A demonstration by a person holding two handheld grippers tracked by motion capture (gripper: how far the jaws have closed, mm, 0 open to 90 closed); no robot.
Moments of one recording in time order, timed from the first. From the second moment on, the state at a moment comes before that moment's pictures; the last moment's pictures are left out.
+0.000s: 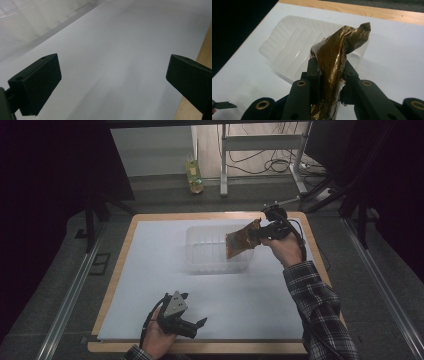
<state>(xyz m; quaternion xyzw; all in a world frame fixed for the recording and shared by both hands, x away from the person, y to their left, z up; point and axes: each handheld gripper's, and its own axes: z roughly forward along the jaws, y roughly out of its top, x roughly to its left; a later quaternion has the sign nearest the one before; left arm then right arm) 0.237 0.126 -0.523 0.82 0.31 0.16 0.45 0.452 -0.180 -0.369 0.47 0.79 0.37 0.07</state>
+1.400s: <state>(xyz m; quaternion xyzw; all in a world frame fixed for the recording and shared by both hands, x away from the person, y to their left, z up) 0.238 0.124 -0.525 0.83 0.31 0.16 0.44 0.487 -0.152 -0.382 0.49 0.76 0.42 0.07</state>
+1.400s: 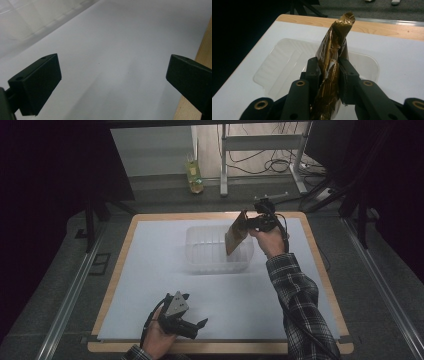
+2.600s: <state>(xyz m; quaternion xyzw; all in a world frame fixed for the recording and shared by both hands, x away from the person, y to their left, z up) 0.237 0.121 -0.525 0.83 0.30 0.16 0.45 0.498 -0.129 -0.417 0.48 0.77 0.42 0.09</state>
